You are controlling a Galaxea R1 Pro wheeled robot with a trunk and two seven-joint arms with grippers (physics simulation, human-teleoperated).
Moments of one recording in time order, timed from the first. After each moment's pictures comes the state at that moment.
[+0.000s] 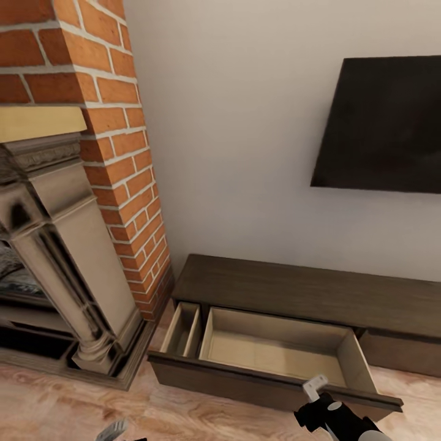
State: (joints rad) left arm -0.43 0.19 -0.27 -0.02 0.77 0.09 -0.62; right arm -0.57 -0.06 -0.51 -0.14 0.90 0.02 0.18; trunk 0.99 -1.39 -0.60
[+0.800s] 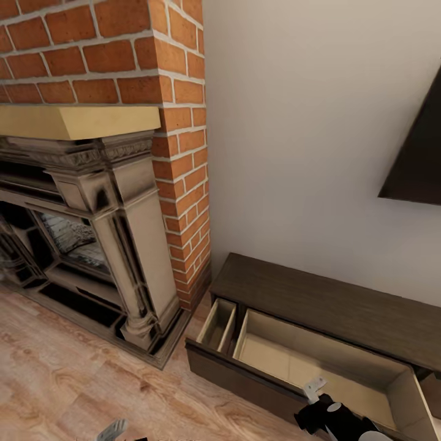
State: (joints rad) left arm -0.43 0.19 -0.27 -0.02 0.76 0.09 -0.62; right arm -0.57 -0.06 -0.51 -0.13 0.92 0.02 0.18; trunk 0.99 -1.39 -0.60
